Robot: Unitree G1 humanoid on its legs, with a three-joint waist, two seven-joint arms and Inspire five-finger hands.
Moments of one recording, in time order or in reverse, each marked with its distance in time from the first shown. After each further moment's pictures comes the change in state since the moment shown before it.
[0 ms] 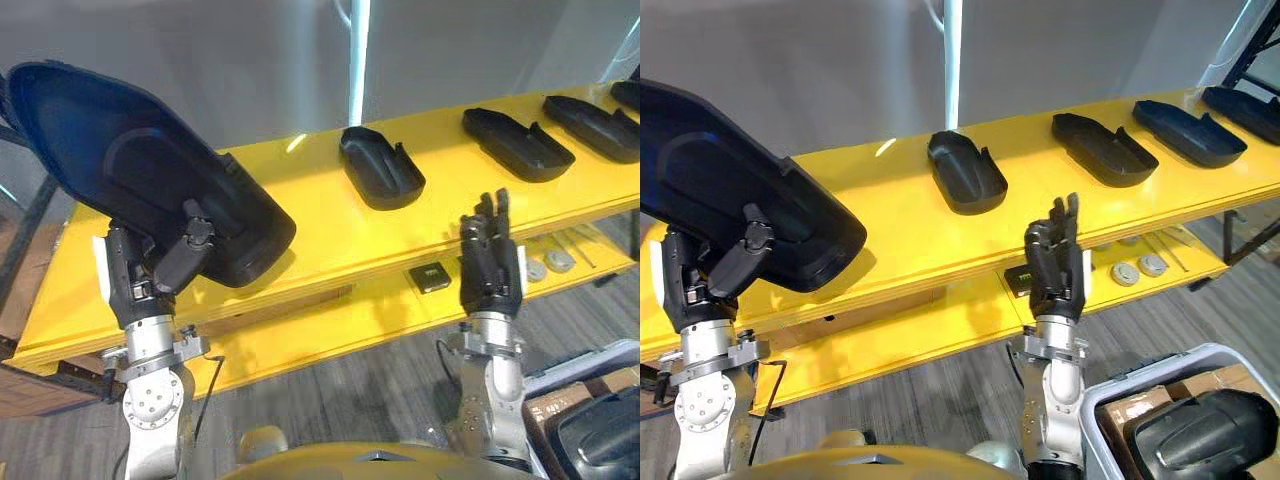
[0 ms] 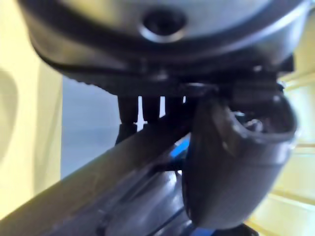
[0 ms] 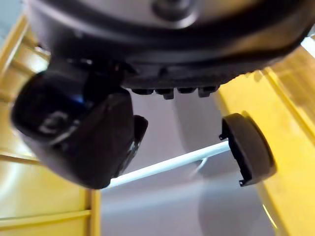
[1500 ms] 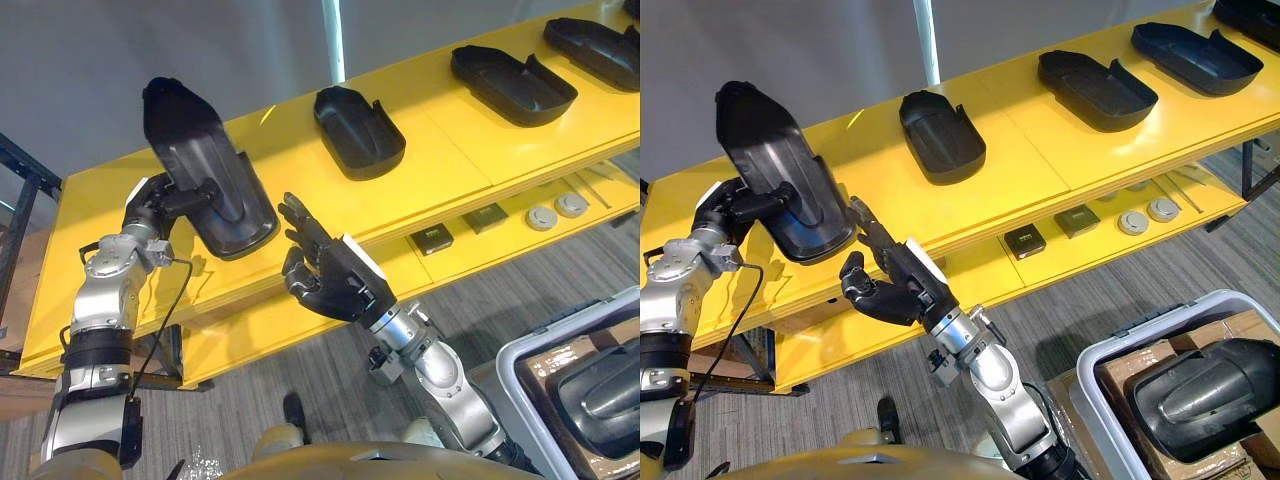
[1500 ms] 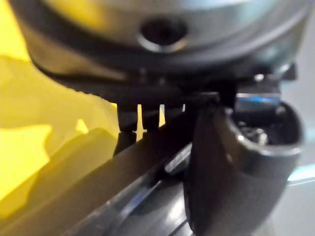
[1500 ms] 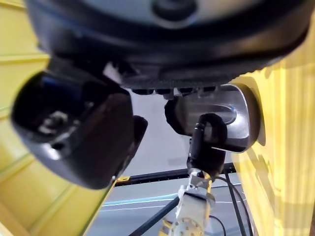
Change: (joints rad) left arm -0.738 0.467 0.008 0.747 -0.241 0.557 -0.384; right arm -0.099 -0.244 0.576 -0.219 -0.194 0.201 0.199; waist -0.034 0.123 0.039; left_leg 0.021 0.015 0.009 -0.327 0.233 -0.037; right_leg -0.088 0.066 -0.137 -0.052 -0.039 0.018
